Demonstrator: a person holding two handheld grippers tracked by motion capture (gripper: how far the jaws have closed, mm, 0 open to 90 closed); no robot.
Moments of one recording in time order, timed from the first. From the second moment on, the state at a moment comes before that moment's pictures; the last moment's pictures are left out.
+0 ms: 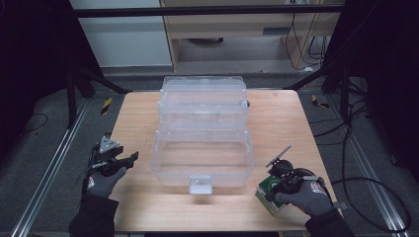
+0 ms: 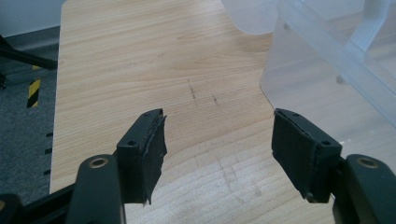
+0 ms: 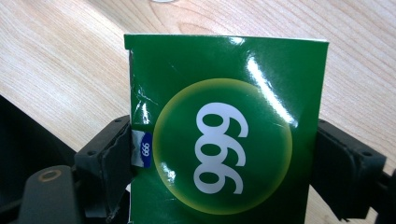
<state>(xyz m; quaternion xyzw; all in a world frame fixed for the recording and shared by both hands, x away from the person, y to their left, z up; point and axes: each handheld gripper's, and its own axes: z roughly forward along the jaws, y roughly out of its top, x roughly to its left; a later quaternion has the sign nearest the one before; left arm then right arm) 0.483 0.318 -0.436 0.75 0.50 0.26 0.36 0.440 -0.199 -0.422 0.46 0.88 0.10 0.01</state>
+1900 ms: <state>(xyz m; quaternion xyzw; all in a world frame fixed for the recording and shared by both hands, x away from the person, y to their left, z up) 0.483 0.318 -0.436 0.75 0.50 0.26 0.36 0.448 -0.228 -0.326 0.46 0.86 0.20 0.12</state>
